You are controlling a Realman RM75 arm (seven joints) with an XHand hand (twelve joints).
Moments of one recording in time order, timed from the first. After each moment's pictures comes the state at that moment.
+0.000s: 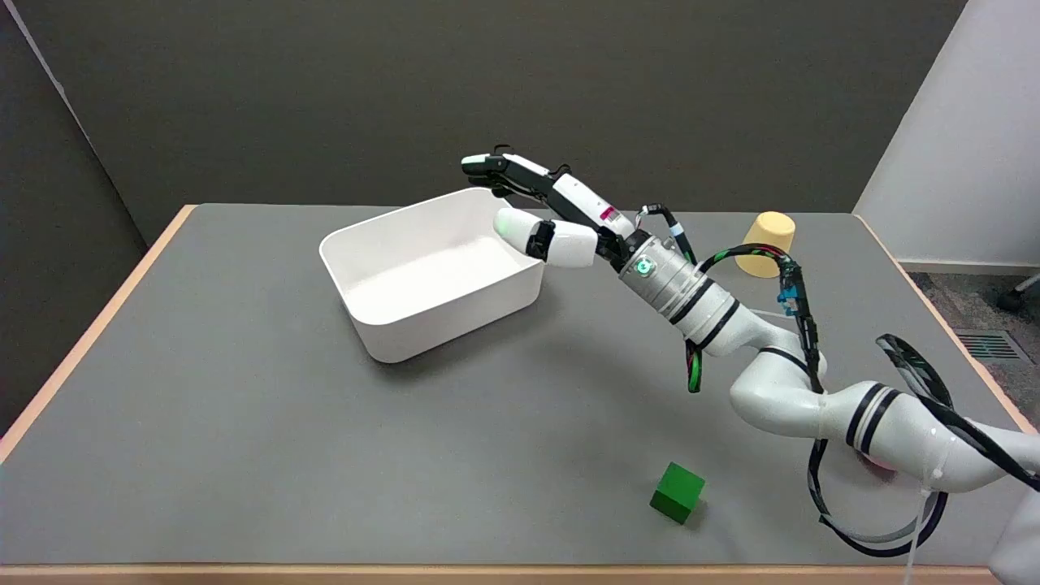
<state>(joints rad) 0.41 -0.92 -2.26 1.25 0.46 0.63 1.19</state>
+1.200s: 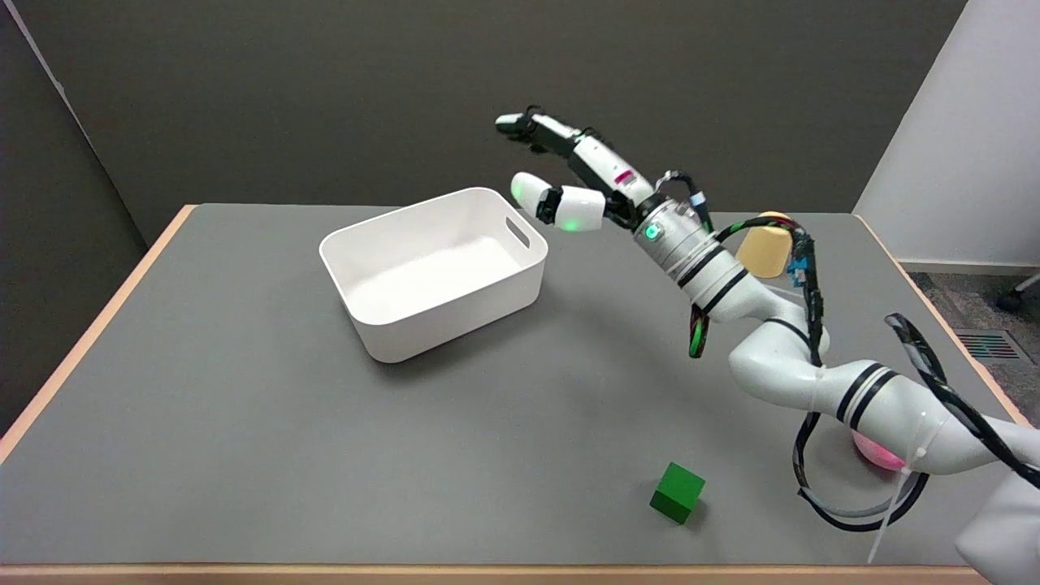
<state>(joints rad) 0.44 -0.96 -2.13 1.20 0.46 0.54 0.99</state>
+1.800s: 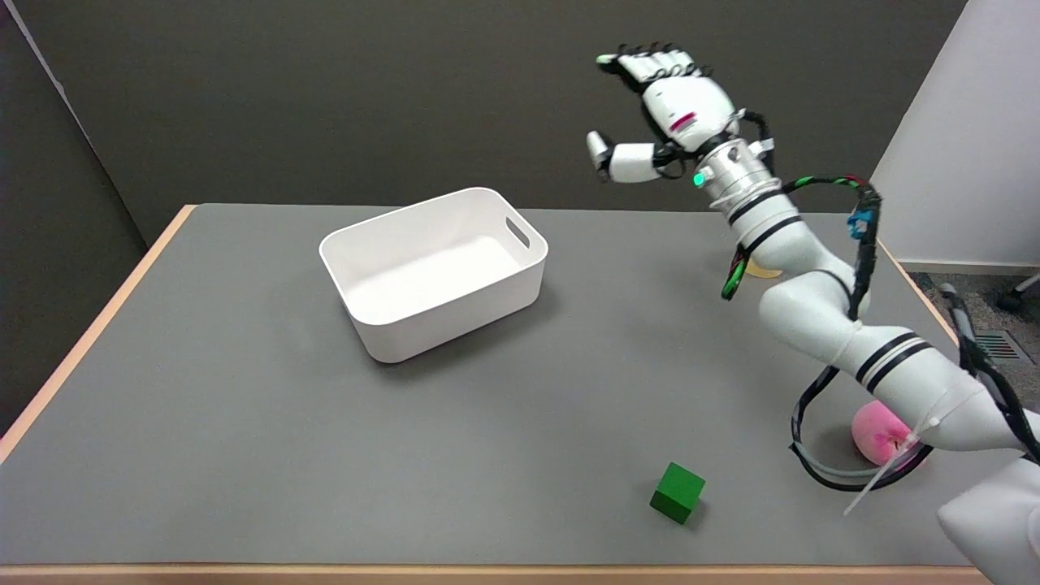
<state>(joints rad) 0.46 -0.96 -1.88 1.21 0.60 0.37 0.16</state>
